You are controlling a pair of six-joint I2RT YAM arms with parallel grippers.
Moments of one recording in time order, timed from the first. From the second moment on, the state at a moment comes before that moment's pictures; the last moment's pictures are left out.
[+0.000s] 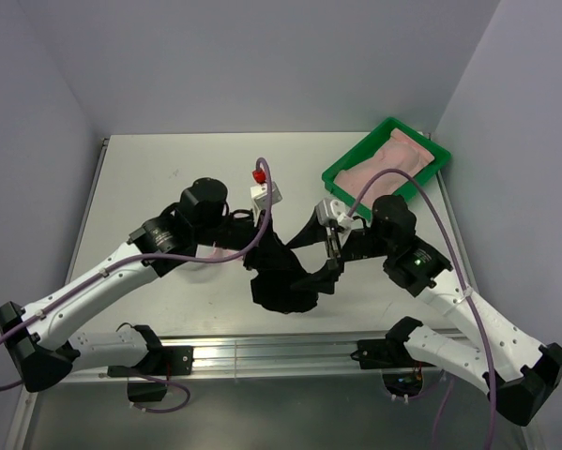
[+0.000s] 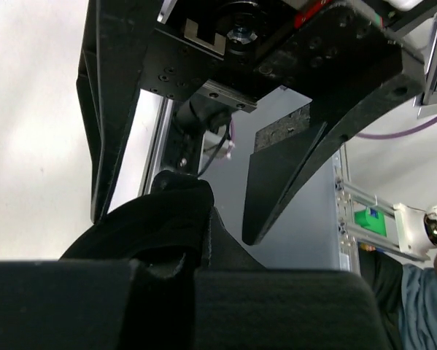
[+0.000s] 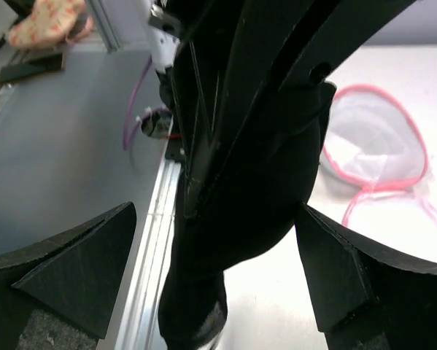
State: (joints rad) left arm -0.88 1.16 1.19 -0.34 0.72 -0.39; right arm 0.63 0.85 0.85 -0.13 -1.02 -0.05
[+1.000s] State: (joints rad) left arm -0.76 0.99 1.23 -0.52 0.35 -0.41; right arm 0.68 0.87 0.75 -0.06 -0.66 0.12
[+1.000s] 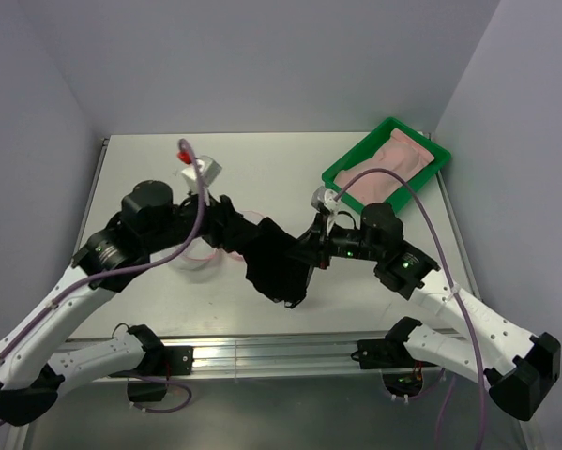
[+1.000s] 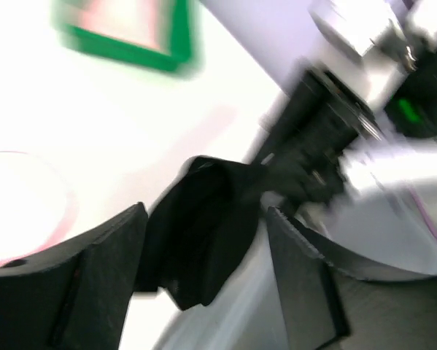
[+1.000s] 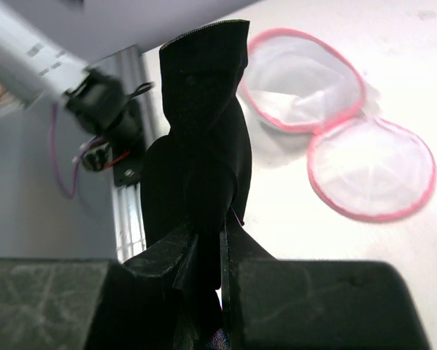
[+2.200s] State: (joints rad) left arm -0.41 1.07 0.84 -0.49 -0.55 -0.62; right arm 0.61 1.17 0.87 0.27 -0.42 0.38
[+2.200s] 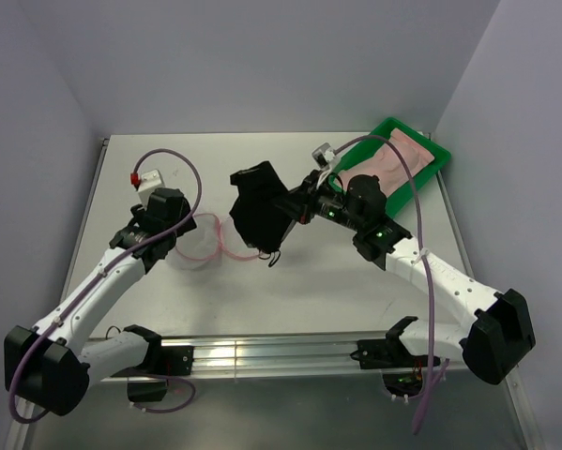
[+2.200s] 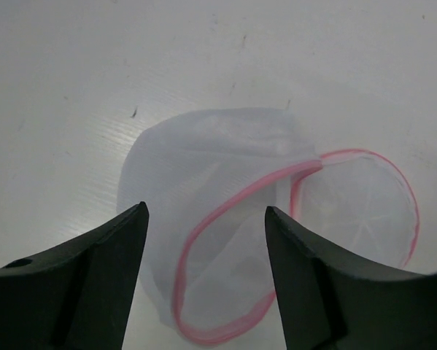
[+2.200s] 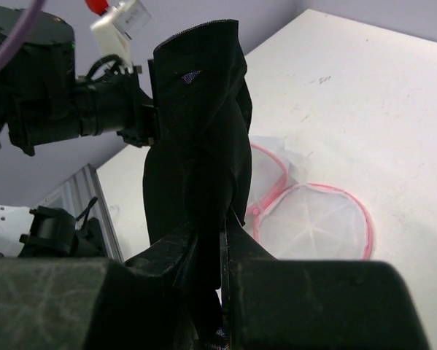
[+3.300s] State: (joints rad) left arm -0.52 0.96 0.50 0.12 0.03 -0.80; right arm 0.60 1.07 0.68 0.51 0.09 0.65
